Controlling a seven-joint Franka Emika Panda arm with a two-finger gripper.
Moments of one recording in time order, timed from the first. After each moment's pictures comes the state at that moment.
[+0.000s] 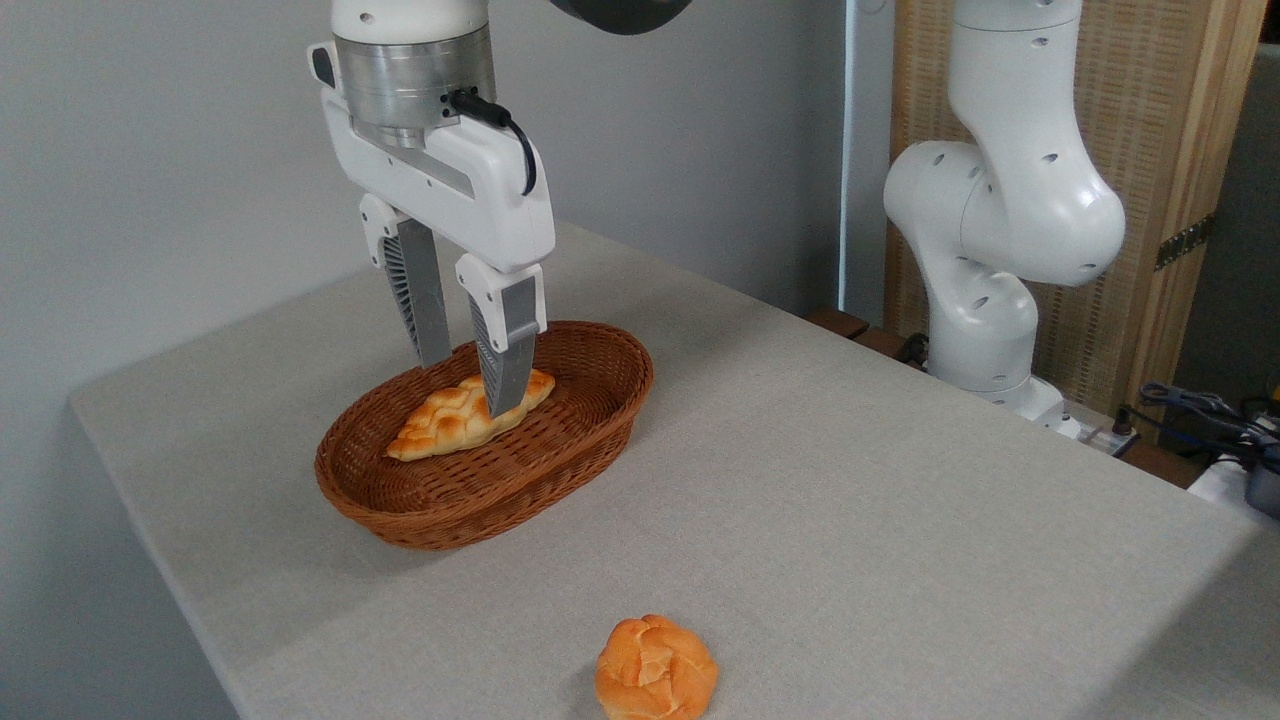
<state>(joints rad) -0.05 0.02 0.00 -1.64 -0.10 1.73 0.68</state>
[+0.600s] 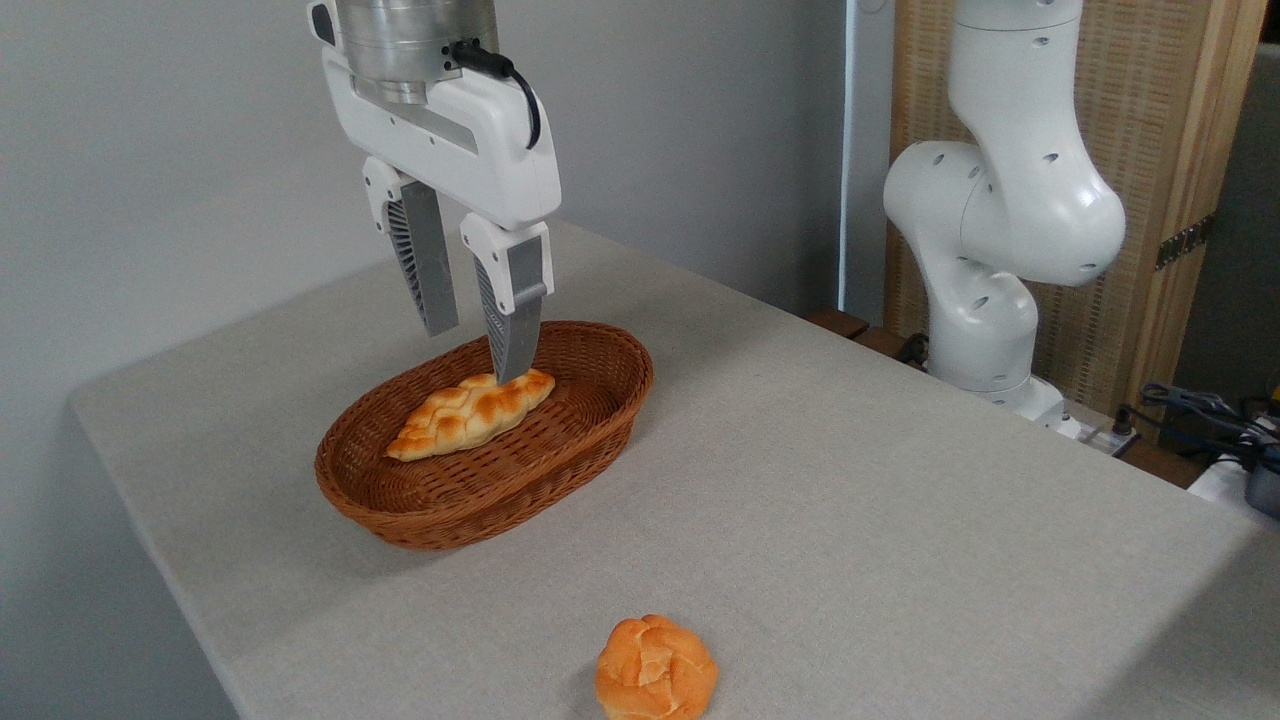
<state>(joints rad) -0.05 0.01 0.00 -1.58 -0.09 1.64 0.68</state>
